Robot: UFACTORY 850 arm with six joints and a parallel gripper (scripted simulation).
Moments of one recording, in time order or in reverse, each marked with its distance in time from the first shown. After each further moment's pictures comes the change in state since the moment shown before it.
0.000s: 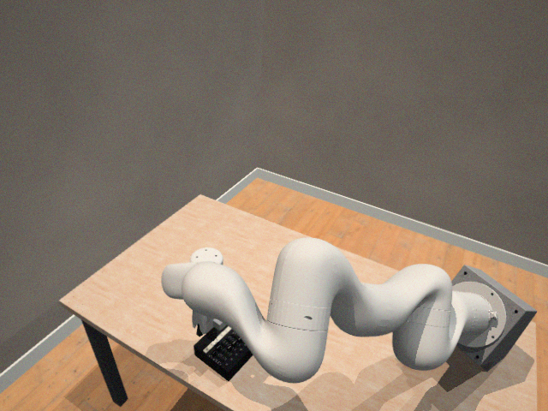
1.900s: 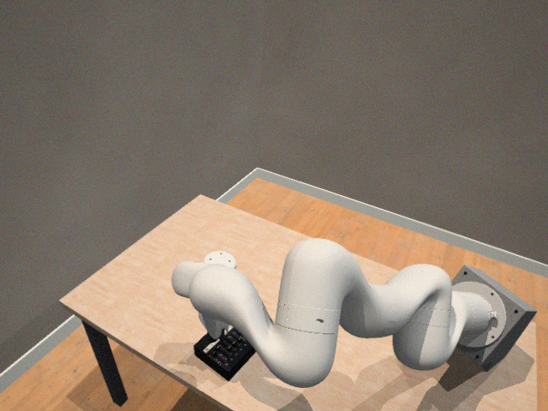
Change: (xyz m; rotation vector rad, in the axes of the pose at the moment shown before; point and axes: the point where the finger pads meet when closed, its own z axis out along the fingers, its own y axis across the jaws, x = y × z) arm 0.011 0.005 -0.001 0.002 -0.103 -1.291
